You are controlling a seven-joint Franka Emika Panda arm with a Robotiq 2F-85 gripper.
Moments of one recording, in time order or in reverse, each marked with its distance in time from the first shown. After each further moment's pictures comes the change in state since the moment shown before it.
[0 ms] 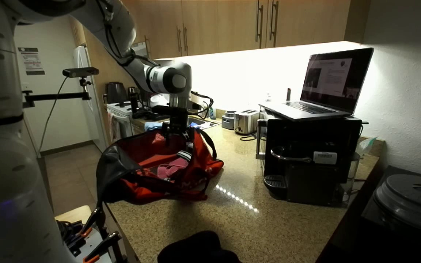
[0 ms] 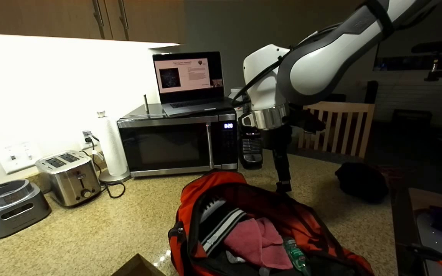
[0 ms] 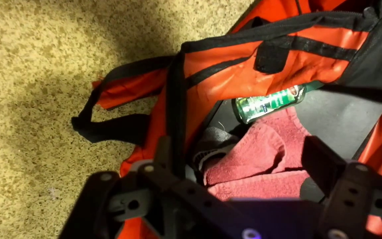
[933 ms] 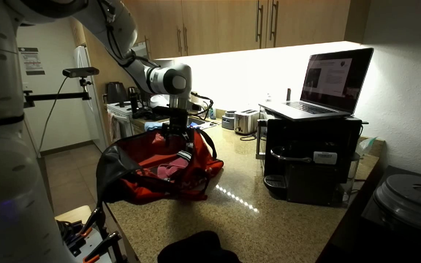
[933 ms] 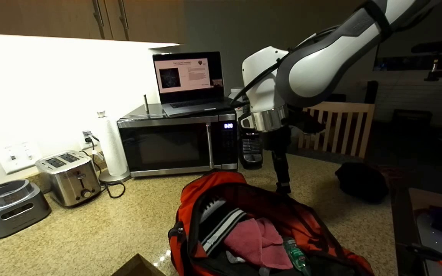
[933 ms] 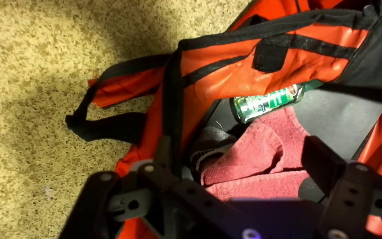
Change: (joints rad) arm 0.001 0.015 0.005 0.007 0.001 0.003 0.000
